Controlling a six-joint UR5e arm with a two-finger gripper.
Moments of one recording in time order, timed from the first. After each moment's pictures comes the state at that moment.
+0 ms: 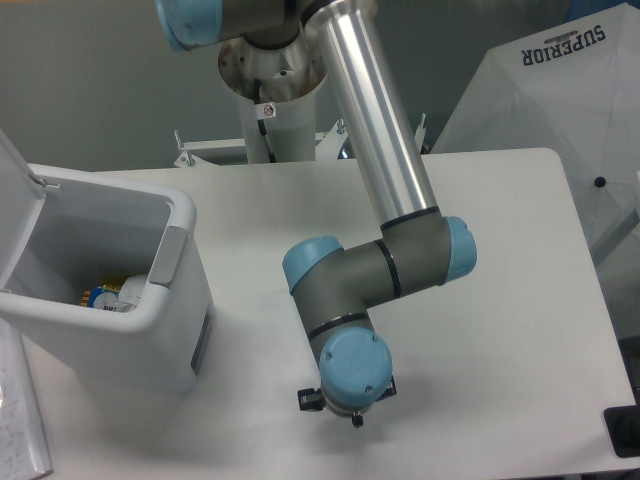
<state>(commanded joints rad) 2.35 -2.30 -1.13 -1.30 1.56 0.20</state>
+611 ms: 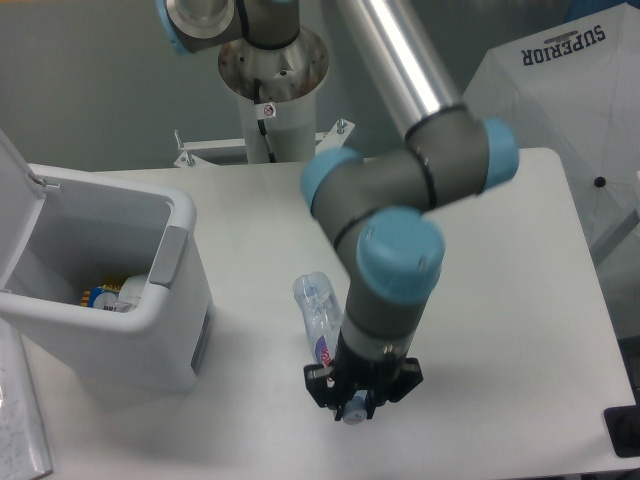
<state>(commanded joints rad) 2.45 -2.06 -1.13 -1.05 1.10 0.32</state>
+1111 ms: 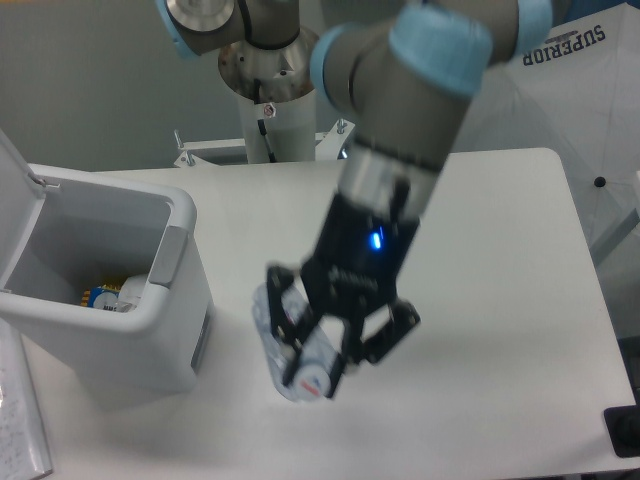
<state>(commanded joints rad) 2.47 -1.91 -1.11 -0.89 0.81 0.32</state>
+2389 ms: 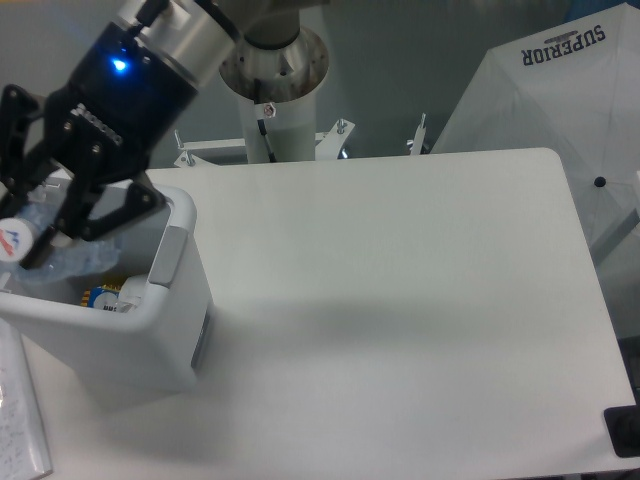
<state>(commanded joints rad) 2.27 -1.75 -1.33 -0.82 0.66 0.33</state>
